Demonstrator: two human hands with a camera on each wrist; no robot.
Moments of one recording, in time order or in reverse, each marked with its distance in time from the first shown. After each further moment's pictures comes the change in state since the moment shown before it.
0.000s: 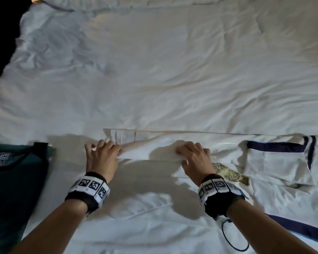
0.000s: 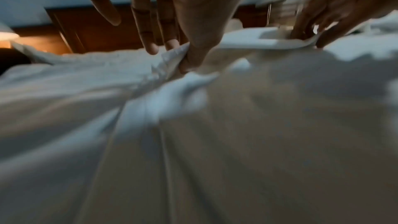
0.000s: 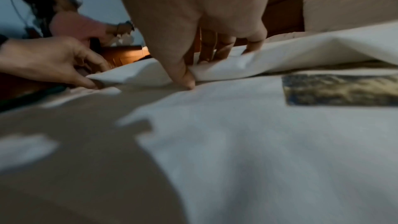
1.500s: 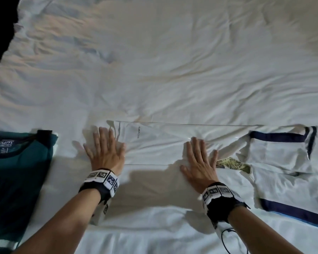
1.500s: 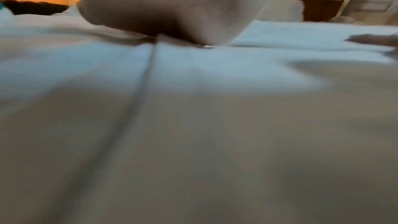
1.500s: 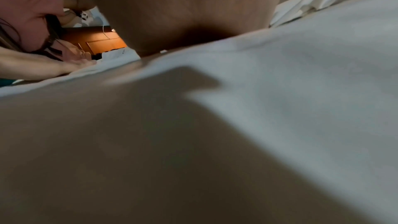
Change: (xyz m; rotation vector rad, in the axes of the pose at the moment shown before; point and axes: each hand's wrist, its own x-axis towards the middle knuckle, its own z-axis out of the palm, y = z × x) left_hand -0.024 -0.002 0.047 -0.229 -0.325 -0.415; right_hand -0.051 0.004 0.027 -0.061 -0.271 0.083
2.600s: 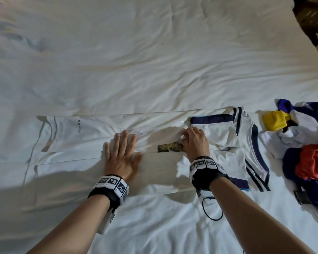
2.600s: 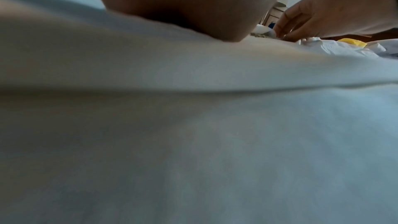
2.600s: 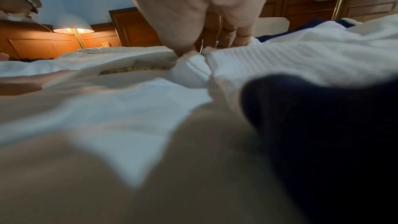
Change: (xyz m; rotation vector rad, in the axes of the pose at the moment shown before) left_hand -0.084 0.160 0.069 -0.072 0.016 0.514; right_hand -0.025 0.126 -0.059 0.124 0.446 0.284
